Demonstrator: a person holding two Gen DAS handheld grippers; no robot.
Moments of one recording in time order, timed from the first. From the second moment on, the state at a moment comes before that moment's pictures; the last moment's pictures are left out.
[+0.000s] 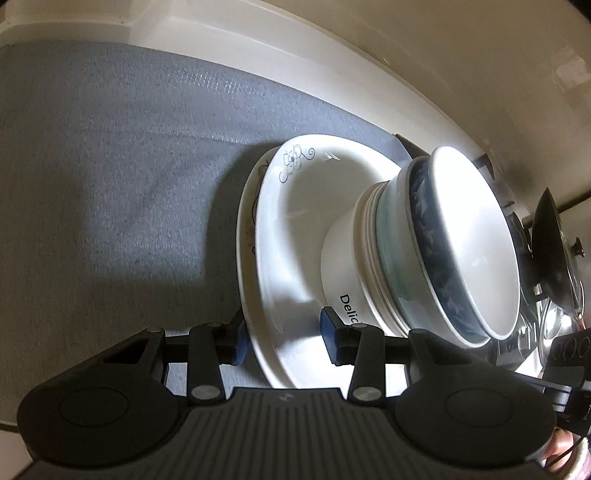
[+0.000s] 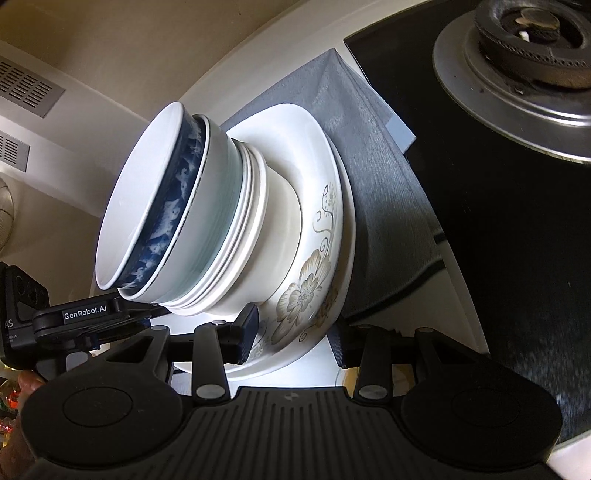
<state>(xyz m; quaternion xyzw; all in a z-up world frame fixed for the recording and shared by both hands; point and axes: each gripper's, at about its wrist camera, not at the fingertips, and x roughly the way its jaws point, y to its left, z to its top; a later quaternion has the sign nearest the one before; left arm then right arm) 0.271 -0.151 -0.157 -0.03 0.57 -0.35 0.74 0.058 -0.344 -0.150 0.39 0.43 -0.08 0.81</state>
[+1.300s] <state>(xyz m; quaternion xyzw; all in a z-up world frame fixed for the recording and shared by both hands) 0.058 -0.076 -0.007 0.11 0.30 -0.18 0.93 -0.054 -0.211 -0.006 0.14 0.33 -0.20 0.91</state>
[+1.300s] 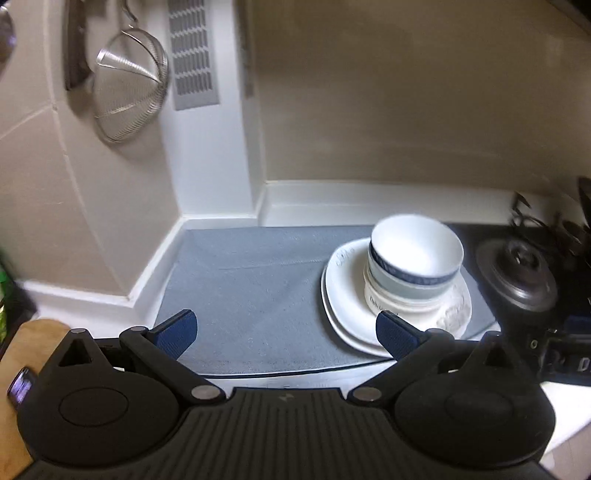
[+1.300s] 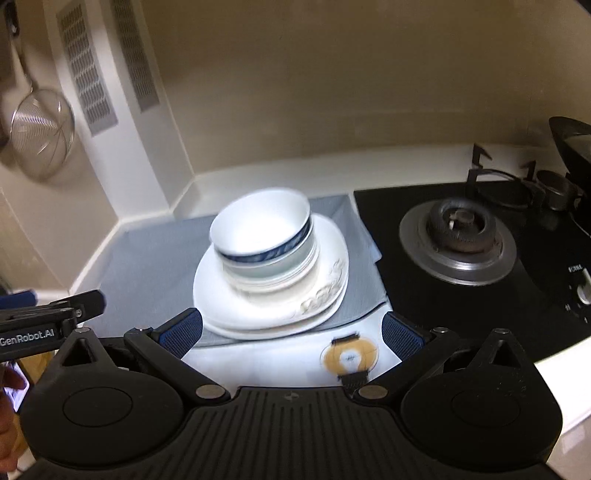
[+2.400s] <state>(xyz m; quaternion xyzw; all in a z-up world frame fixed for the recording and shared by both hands) -0.002 -0.152 -0.003 0.16 0.35 -0.12 0.92 -0.087 -0.257 0.005 0.06 0.30 -0.11 0.95</state>
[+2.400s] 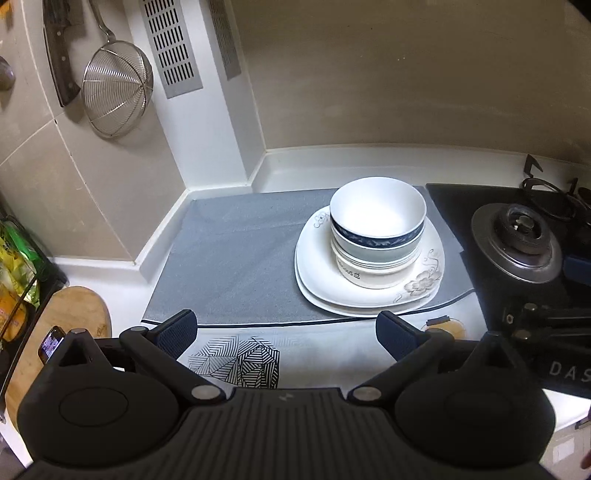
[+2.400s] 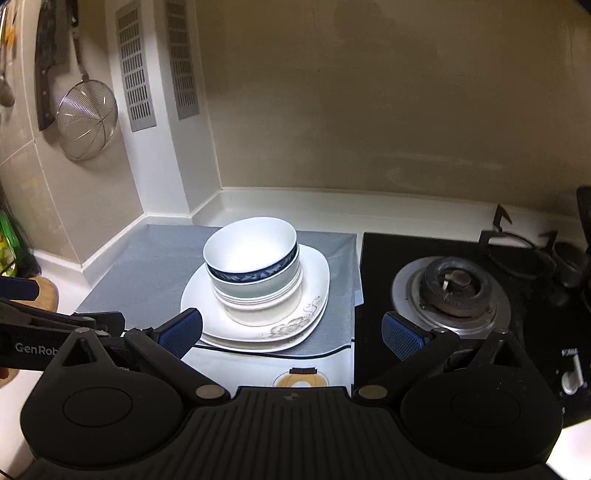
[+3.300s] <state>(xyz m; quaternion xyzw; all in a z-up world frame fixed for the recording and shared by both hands) 0.000 -0.156 -0.009 0.17 0.36 -0.12 0.91 -0.090 -0.261 -0.002 0.06 0.30 -0.15 0.94</state>
